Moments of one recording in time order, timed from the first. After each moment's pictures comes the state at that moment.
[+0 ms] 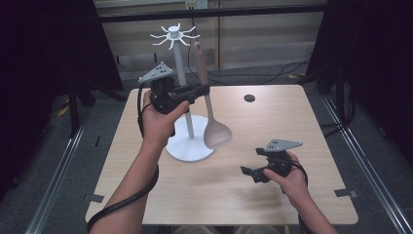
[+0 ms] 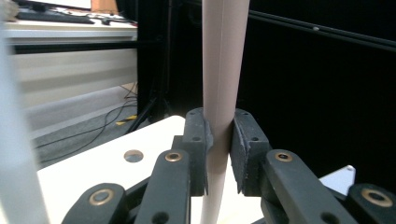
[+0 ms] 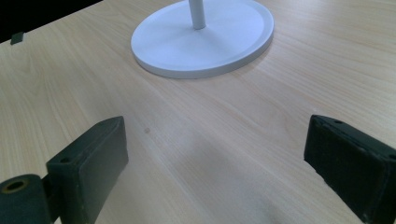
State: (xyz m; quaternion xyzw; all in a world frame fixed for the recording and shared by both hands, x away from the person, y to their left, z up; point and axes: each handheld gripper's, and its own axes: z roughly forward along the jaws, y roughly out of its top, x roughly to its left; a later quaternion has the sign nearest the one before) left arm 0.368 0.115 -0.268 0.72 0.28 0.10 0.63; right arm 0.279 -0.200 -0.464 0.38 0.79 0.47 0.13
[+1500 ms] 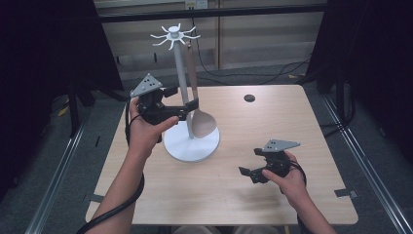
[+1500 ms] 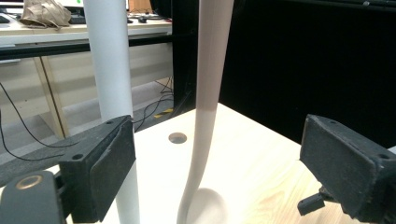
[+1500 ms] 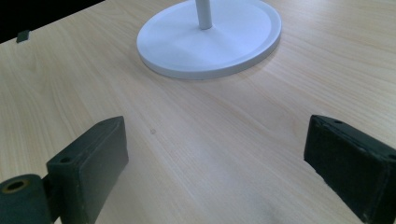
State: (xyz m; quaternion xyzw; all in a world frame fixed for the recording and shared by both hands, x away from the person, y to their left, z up) left arm 0.364 0.144 -0.296 0.73 0.29 0.17 0.60; right arm 0.279 -0.196 -0.463 0.38 0.79 0.47 0.12
